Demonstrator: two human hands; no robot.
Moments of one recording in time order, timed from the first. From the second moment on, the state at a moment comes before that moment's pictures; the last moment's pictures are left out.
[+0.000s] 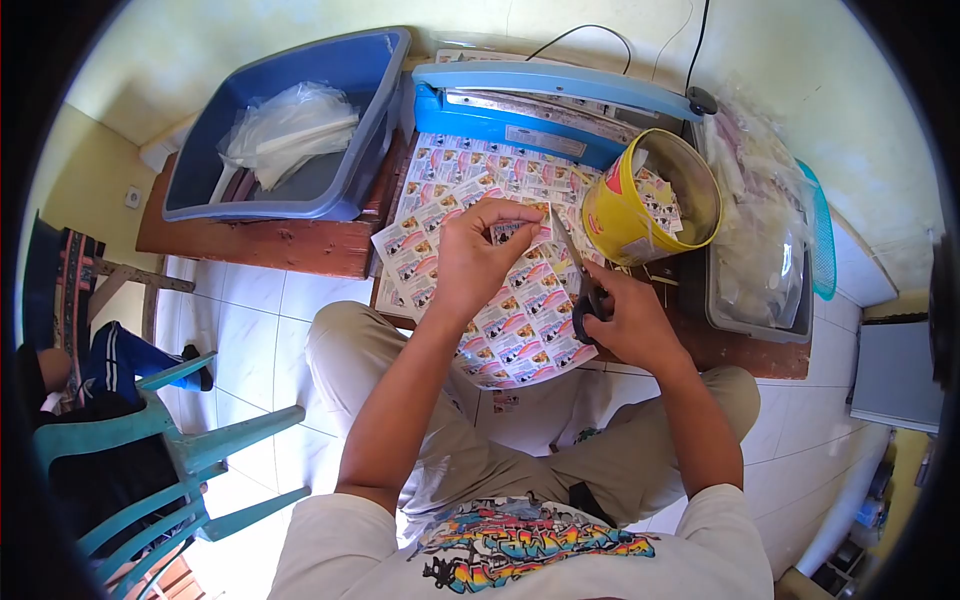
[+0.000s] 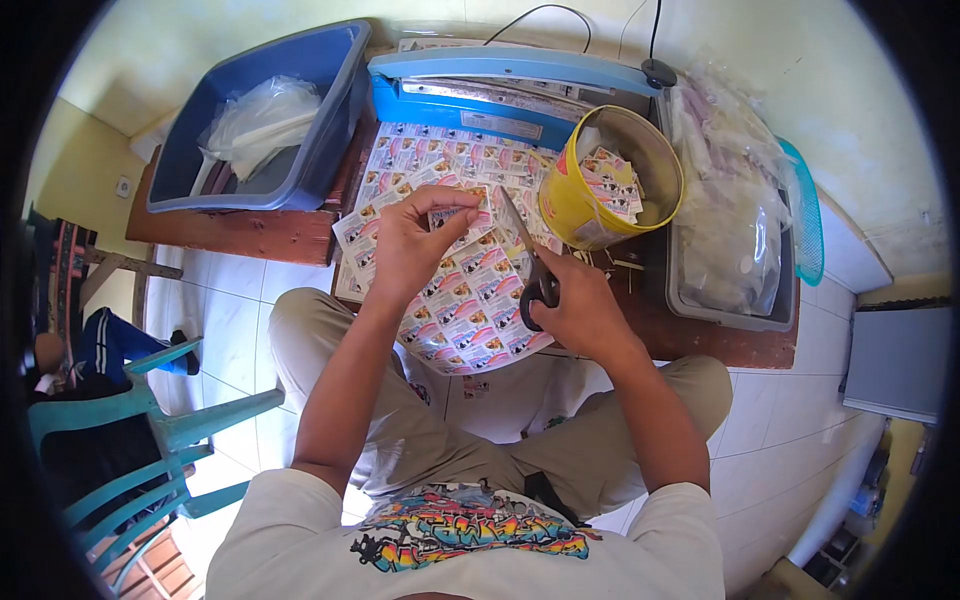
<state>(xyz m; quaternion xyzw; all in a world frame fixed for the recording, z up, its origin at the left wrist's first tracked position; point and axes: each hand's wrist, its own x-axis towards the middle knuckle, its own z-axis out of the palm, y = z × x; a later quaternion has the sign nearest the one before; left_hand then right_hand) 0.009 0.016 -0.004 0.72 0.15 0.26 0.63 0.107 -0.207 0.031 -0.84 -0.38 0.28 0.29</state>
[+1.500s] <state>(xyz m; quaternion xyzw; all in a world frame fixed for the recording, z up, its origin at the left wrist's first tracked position) 0.010 0.007 0.004 0.63 0.15 0.33 0.69 0.068 -0.193 0.032 -0.63 -0.29 0.38 0.61</state>
